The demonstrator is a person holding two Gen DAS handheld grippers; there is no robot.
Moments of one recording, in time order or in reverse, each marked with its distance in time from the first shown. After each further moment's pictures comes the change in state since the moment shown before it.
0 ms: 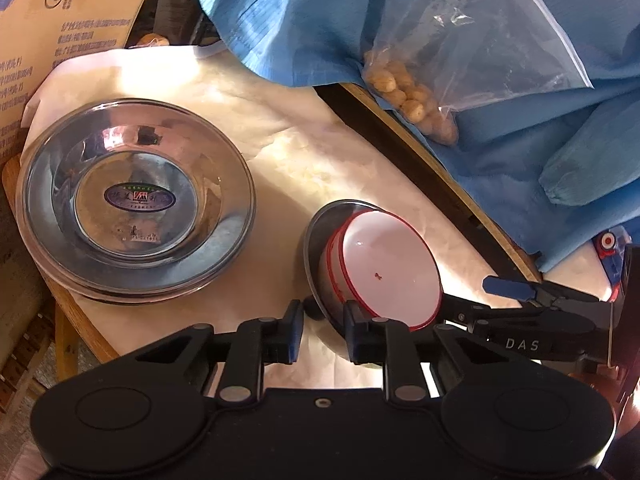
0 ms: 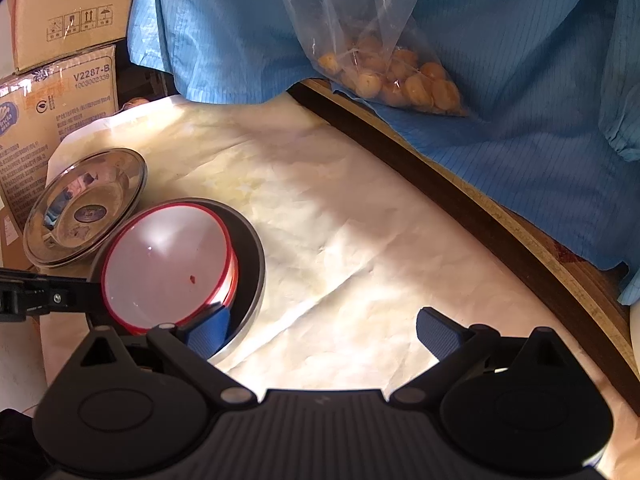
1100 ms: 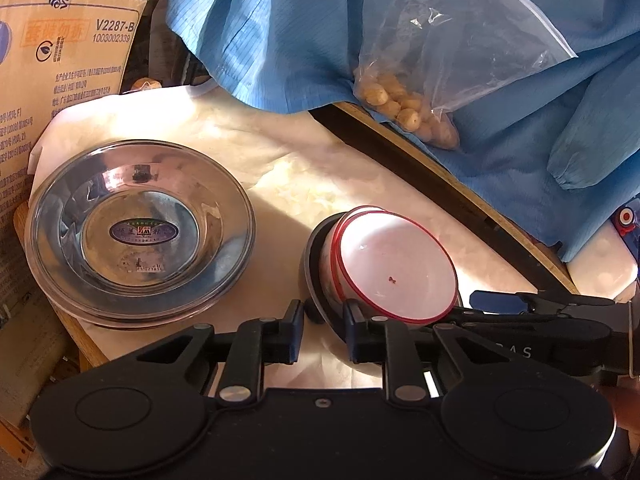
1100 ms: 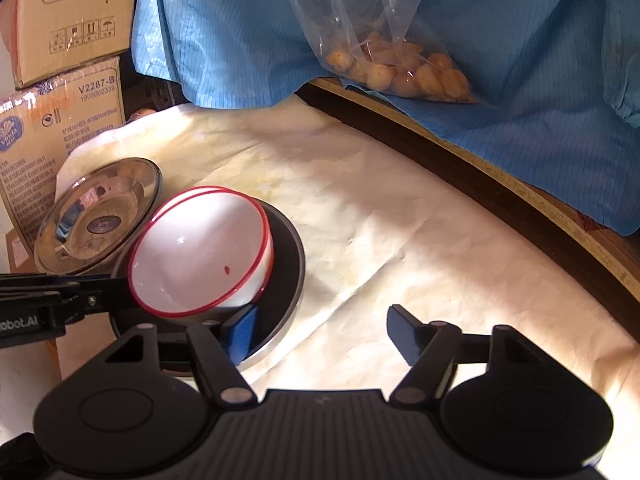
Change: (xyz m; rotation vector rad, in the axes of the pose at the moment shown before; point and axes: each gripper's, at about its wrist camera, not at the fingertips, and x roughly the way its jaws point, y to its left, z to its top) left arm 0.002 -0.017 -0.011 0.131 -0.096 0.090; right arm 0.002 0.015 -0.010 0.073 -0.038 0.042
